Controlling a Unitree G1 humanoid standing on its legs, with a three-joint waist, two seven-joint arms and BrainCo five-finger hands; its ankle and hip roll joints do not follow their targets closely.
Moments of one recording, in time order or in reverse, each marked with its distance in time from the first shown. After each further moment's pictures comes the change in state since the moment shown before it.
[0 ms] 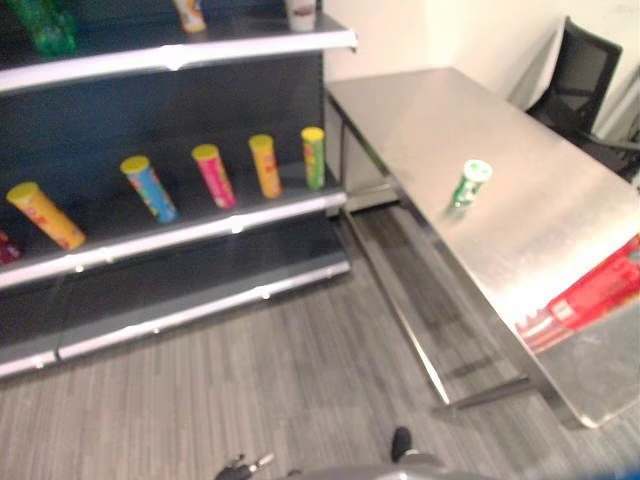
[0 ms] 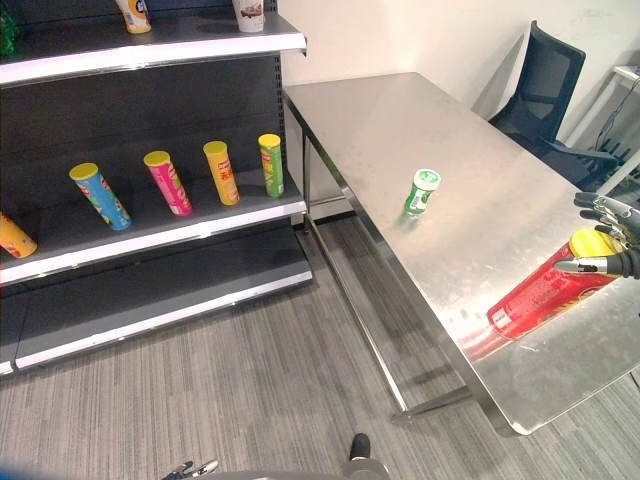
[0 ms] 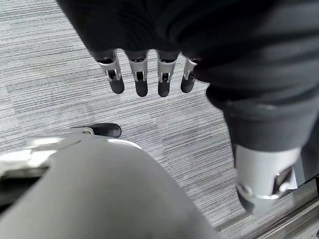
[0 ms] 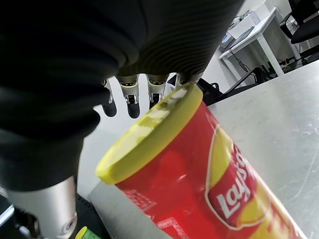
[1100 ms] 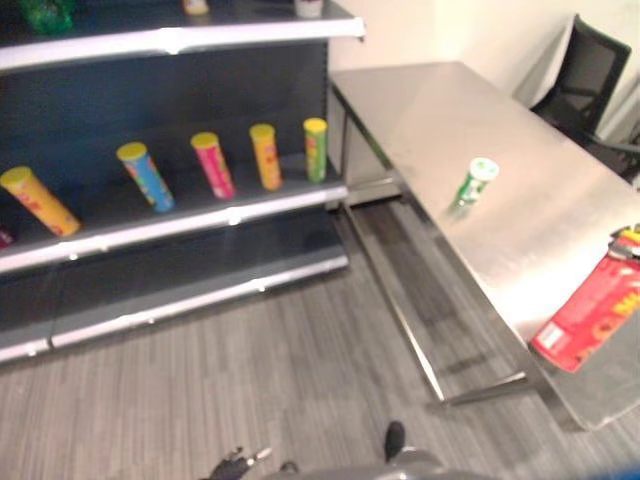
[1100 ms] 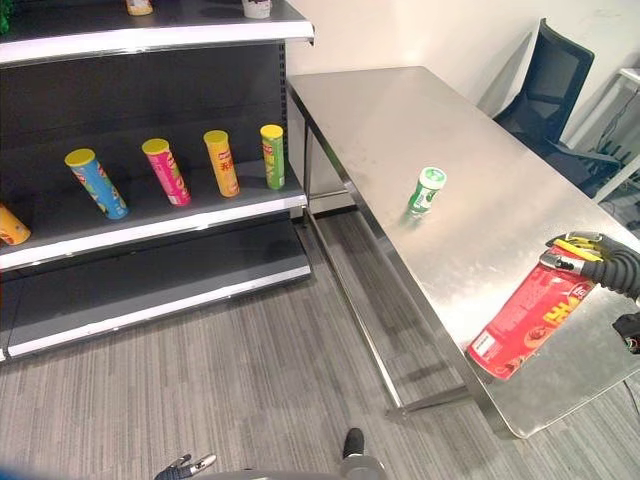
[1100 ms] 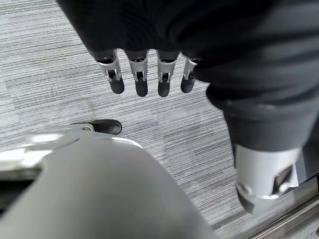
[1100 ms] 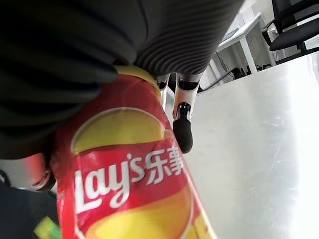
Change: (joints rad) left arm -0.009 0.016 0.038 -0.011 -0.002 0.001 -0.004; right arm -0.241 0.128 0.171 0.090 -0.152 0.014 -0.062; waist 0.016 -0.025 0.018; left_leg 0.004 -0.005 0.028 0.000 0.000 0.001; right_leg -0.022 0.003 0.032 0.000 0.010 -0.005
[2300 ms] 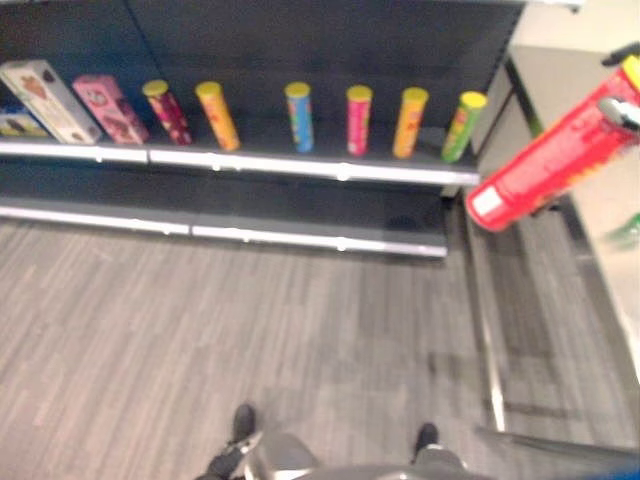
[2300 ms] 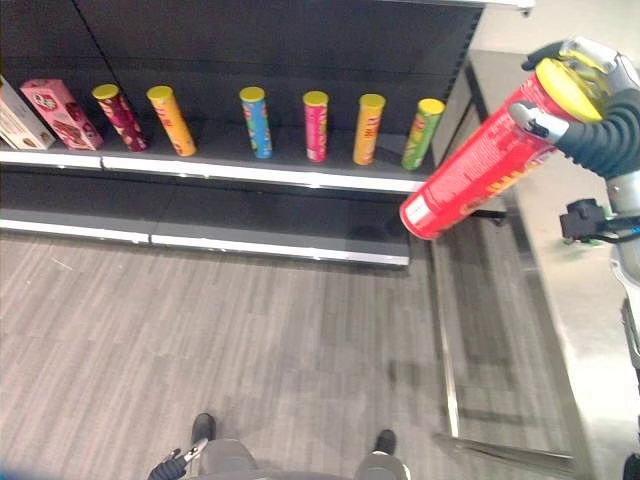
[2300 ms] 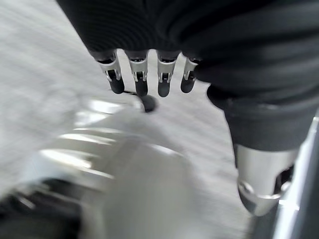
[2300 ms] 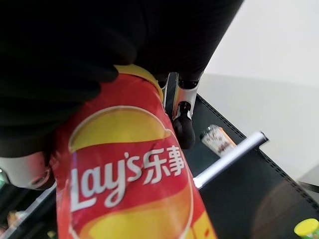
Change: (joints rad) left arm -0.067 0.024 0.086 -0.085 -0.094 -0.018 0.101; right arm -0.188 0.079 0.010 -0.371 -0.201 -0.137 -0.297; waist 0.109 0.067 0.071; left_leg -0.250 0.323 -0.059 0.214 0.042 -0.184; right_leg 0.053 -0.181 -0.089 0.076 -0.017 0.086
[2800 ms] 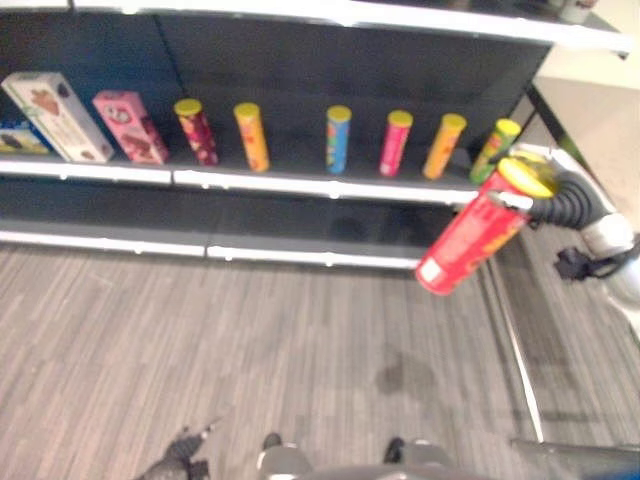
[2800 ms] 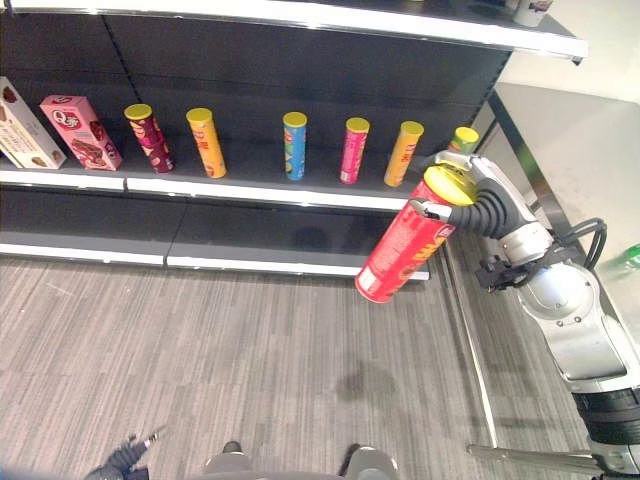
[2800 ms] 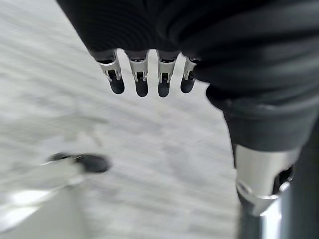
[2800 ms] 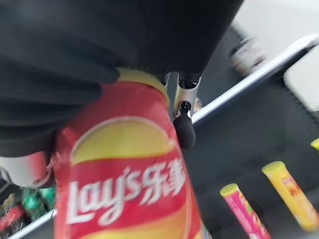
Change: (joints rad) left arm 0.023 0.029 0.061 0.153 0.049 0.034 -0.005; right arm -0.155 0.111 0.288 -0.022 -0.197 0.050 0.051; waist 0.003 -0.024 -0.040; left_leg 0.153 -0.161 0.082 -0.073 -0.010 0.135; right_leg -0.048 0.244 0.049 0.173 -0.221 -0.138
